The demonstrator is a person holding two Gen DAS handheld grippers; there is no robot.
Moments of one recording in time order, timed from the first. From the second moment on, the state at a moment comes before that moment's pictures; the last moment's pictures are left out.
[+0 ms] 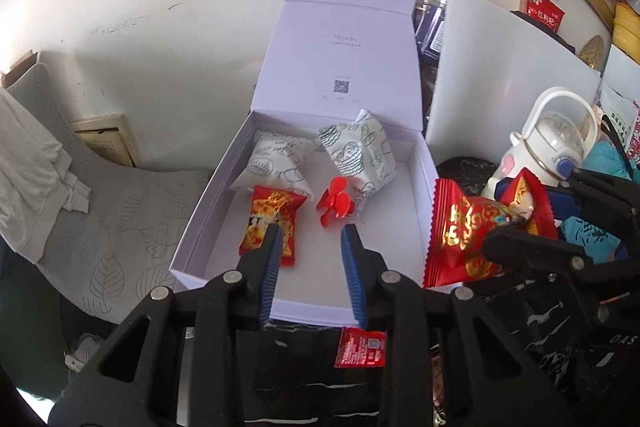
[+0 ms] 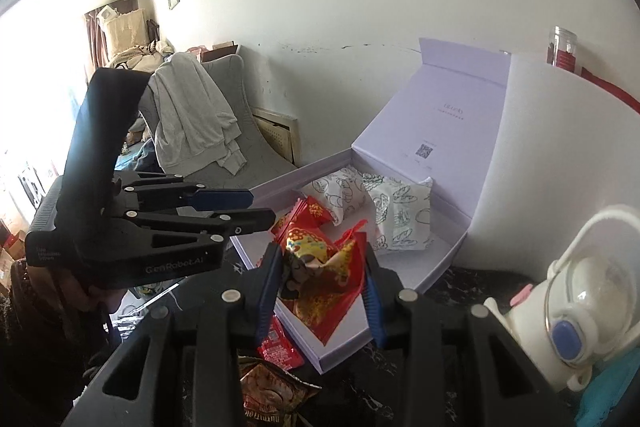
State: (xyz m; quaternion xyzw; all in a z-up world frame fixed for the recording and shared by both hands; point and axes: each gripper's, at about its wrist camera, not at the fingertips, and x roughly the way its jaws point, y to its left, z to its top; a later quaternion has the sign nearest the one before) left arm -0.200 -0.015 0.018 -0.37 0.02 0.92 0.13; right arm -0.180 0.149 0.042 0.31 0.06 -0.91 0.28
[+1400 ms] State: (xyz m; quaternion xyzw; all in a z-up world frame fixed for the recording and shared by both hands) left arm -0.067 -0.079 -0.047 -0.46 -0.03 0.88 0.02; right arm -0.074 0.105 -0.024 0.38 0.05 -0.84 0.38
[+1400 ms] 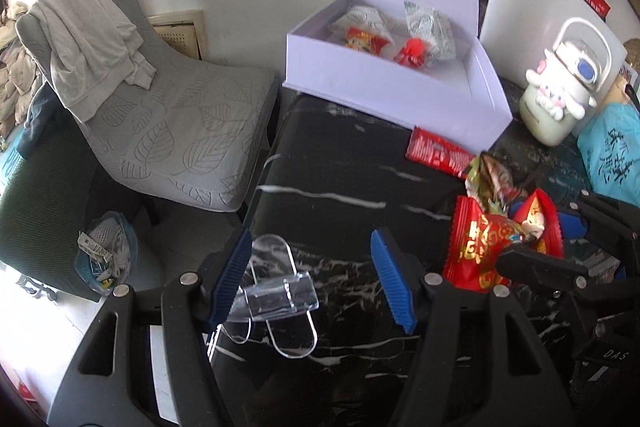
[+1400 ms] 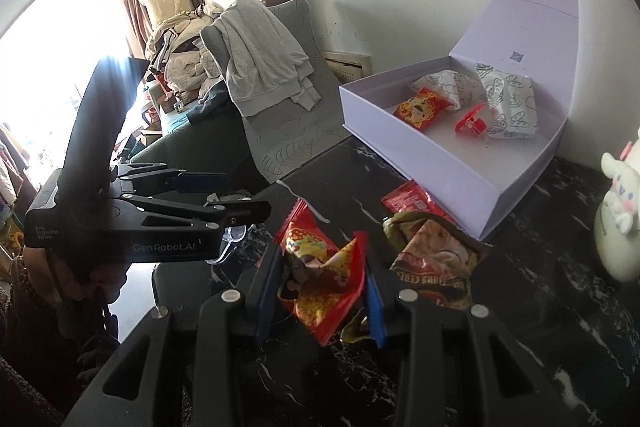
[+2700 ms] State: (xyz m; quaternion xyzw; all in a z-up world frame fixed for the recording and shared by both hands) left arm -0.071 -0.050 -0.039 -0.44 0.01 0.90 0.06; right arm -0.074 0.118 -0.020 0.38 0.05 -0.85 0.37
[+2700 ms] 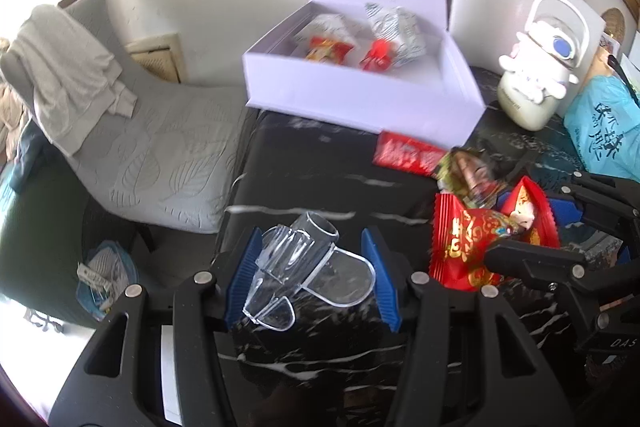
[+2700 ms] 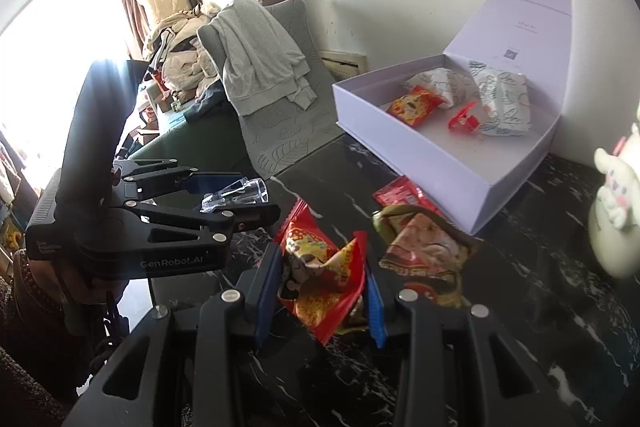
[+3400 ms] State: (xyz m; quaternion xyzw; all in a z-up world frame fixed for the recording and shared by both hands) left arm -0.117 0.030 0.030 -0.37 0.08 0.92 0.14; right arm -0.095 0.192 0.038 0.32 0.02 -0.90 0.31
